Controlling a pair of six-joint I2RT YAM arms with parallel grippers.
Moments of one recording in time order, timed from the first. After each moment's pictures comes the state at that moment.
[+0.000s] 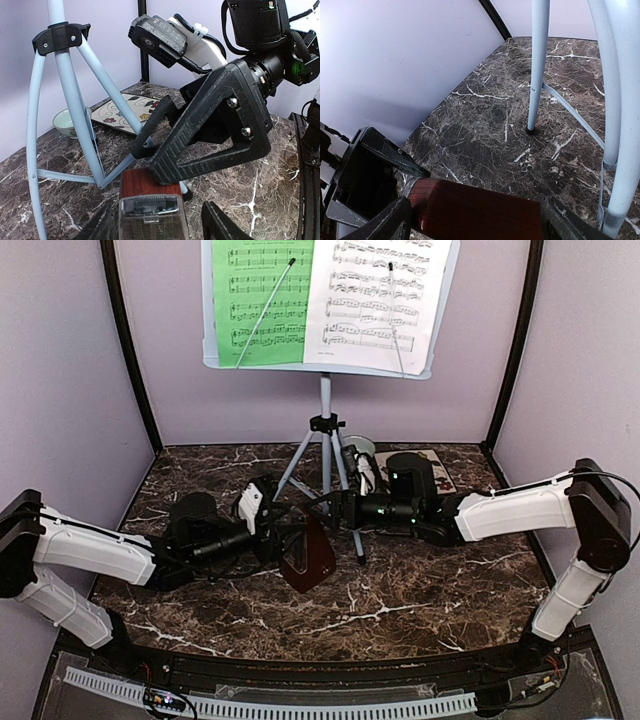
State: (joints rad) left arm -0.92 1.39 0.55 0.71 0.05 0.02; right arm 0.87 1.65 0.94 0.42 -0.28 0.50
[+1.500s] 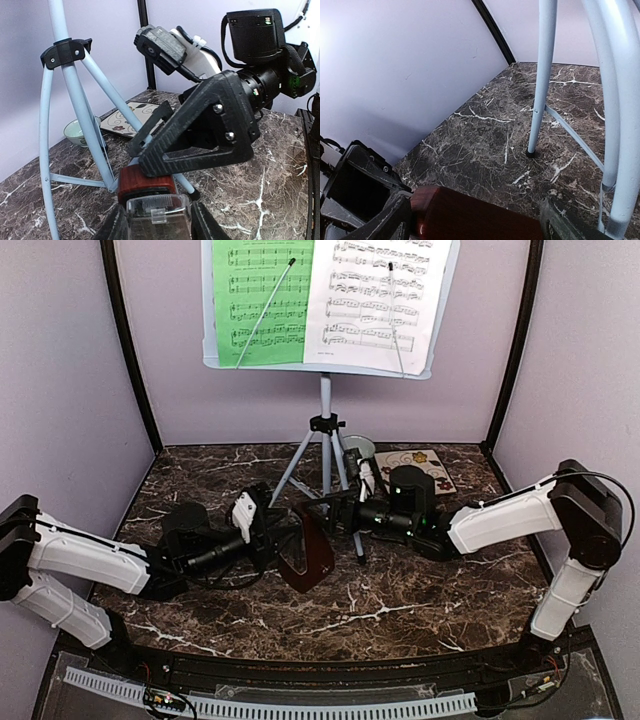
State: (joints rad) left arm -0.96 1.36 0.49 0.78 -0.03 0.10; right arm 0.89 1.71 0.86 0.66 -0.22 0.47
